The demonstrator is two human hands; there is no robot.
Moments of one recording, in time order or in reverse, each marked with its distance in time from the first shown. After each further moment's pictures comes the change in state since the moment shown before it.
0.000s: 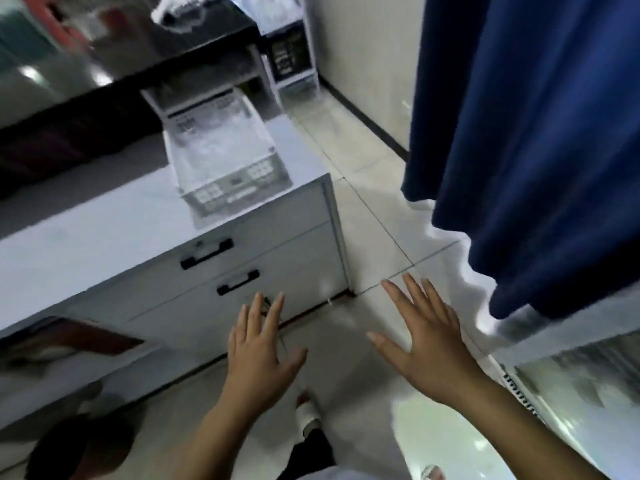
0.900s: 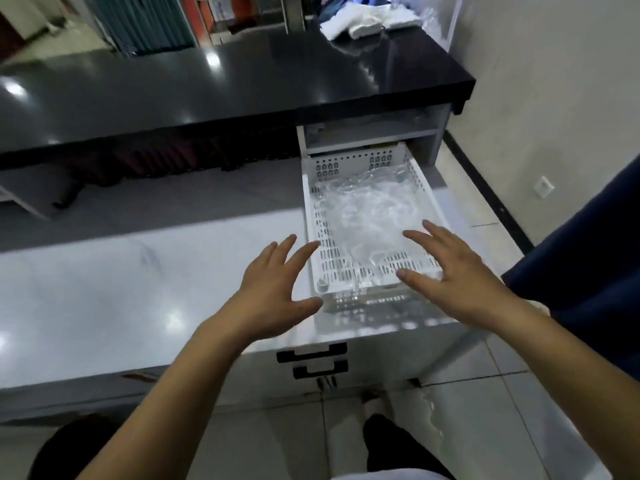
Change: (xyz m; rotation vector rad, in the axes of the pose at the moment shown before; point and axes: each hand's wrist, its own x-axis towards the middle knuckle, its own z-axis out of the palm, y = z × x) left_hand 0.283 -0.171 -0.243 -0.011 -0.032 -0.007; right_hand 0.401 -0.247 -0.012 -0.073 -0.130 -0.301
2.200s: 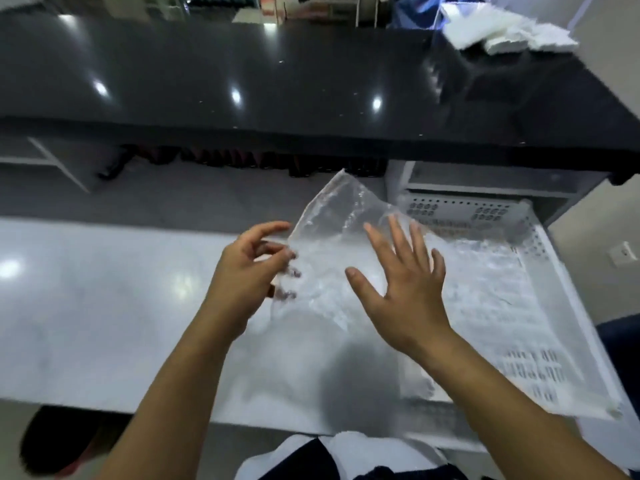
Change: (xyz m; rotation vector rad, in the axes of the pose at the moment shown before) left_hand 0.055 -0.158 -0.078 -1.201 0.469 -0.294; right_hand 0.163 -0.172 0.112 -0.146 0.133 -0.188
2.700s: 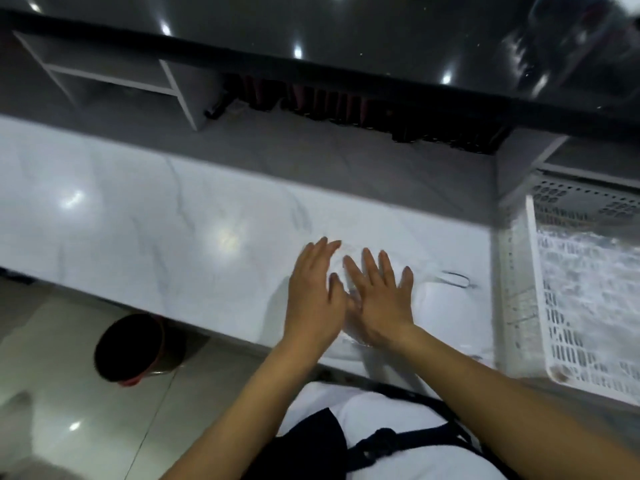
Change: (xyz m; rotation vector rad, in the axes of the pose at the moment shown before) left_hand -0.046 -0.123 -0.082 0.533 0.224 0.167; right_hand -0.016 -0.081 0.204 -0.414 -0.442 -0.141
